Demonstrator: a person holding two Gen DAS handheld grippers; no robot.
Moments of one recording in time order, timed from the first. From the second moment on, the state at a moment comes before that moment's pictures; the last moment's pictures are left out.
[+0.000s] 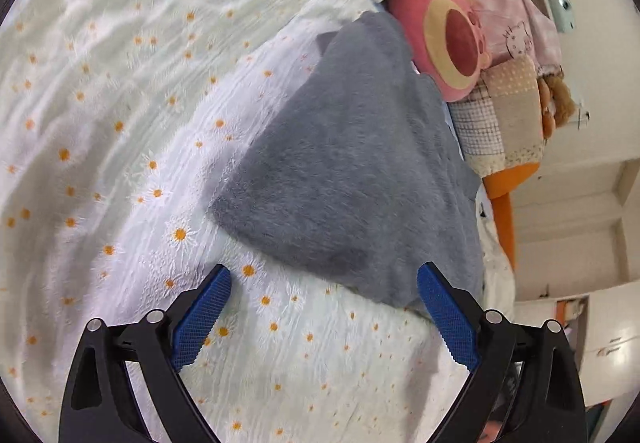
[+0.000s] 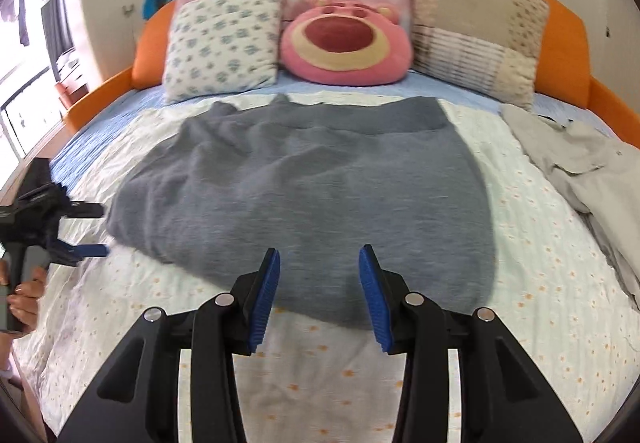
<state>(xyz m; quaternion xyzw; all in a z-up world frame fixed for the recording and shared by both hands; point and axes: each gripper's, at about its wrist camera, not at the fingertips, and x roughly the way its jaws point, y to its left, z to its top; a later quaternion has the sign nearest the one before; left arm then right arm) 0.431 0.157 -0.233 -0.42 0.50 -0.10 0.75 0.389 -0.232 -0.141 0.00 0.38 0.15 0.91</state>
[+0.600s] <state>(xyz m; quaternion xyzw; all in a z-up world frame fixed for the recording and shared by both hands) 0.444 0.175 -0.220 -0.52 0.39 -0.11 0.75 0.388 -0.229 -0.164 0.00 0.39 0.16 0.91</state>
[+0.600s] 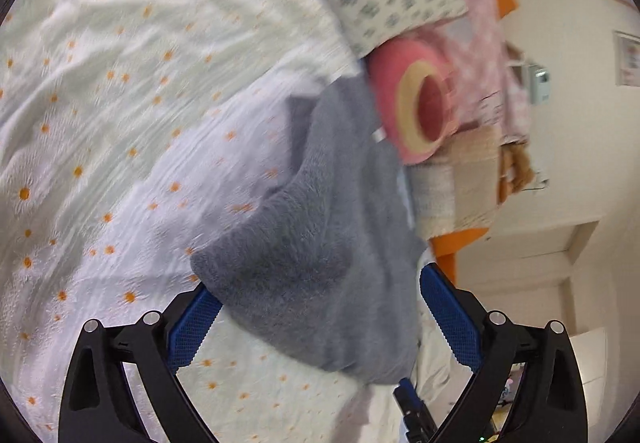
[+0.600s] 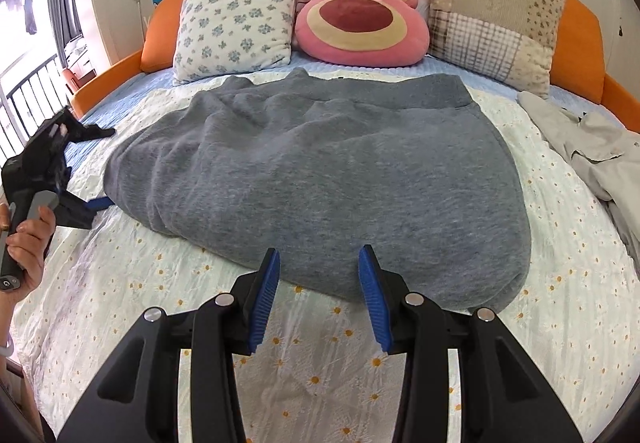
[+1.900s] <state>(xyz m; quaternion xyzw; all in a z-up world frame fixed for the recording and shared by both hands) 0.510 0.032 -0.061 -0.22 0.46 -0.10 0.85 0.390 -0.191 -0.176 0.08 0.29 0.13 0.94</state>
